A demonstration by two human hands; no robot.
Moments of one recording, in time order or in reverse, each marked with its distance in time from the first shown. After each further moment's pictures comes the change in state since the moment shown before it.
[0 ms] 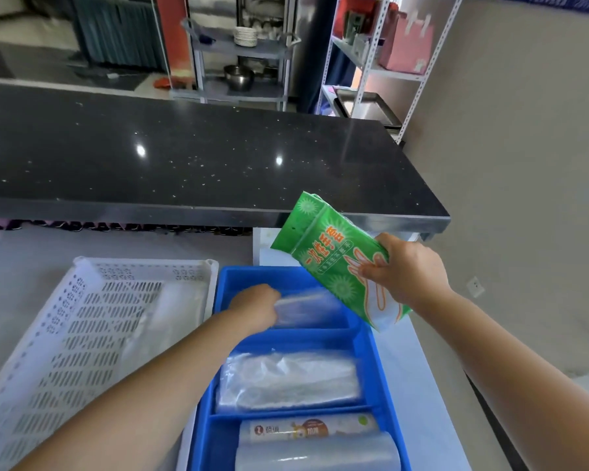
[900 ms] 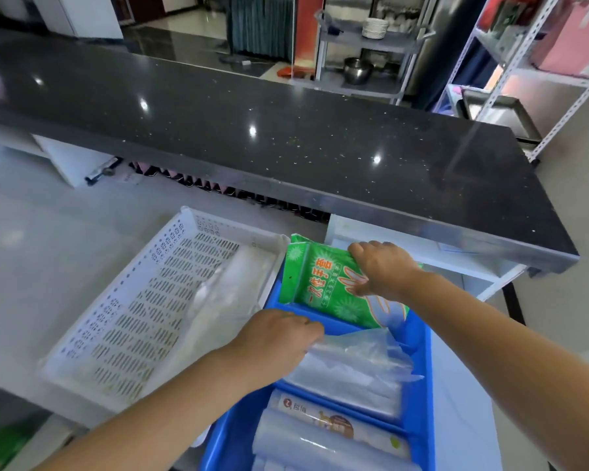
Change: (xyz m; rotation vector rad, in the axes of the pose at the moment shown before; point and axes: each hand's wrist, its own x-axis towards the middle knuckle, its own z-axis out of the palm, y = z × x) left_hand -0.135 0.014 -0.002 0.267 0.385 0.215; right_hand 0.064 -0.078 0.087 -0.232 -0.308 -0.741
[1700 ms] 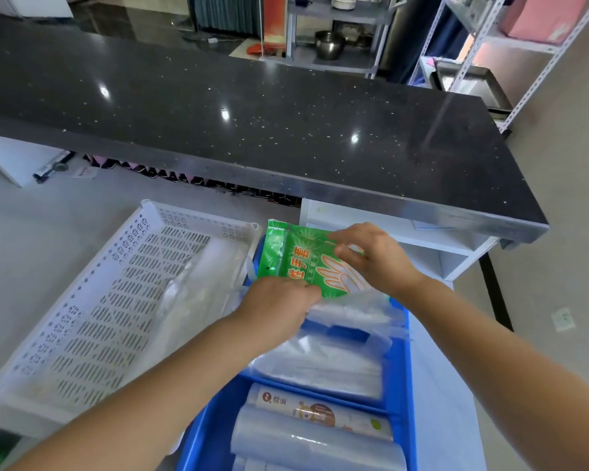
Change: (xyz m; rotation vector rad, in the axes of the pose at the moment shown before) left_hand 0.054 0.002 0.017 -0.046 -0.023 -0.054; right_hand -0.040 0.002 -0.002 0.647 0.357 0.056
